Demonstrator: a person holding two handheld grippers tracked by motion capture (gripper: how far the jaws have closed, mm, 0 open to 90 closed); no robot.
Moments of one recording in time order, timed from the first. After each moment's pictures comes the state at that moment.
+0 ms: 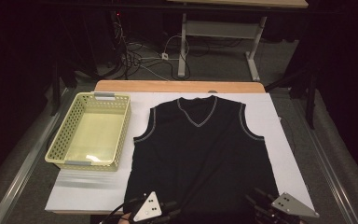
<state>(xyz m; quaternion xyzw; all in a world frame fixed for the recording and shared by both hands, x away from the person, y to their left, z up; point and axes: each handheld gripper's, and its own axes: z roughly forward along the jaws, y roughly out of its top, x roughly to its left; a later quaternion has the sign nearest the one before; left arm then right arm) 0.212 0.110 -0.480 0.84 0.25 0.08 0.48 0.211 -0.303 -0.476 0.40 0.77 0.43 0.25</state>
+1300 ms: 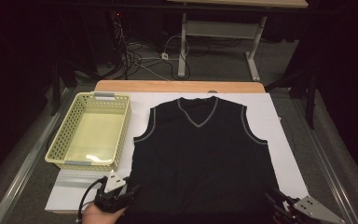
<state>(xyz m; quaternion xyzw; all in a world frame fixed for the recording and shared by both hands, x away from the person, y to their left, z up) 0.242 0.182 -0.491 0.80 0.45 0.18 0.36 0.203 -0.334 -0.470 0.42 0.75 0.43 0.28</state>
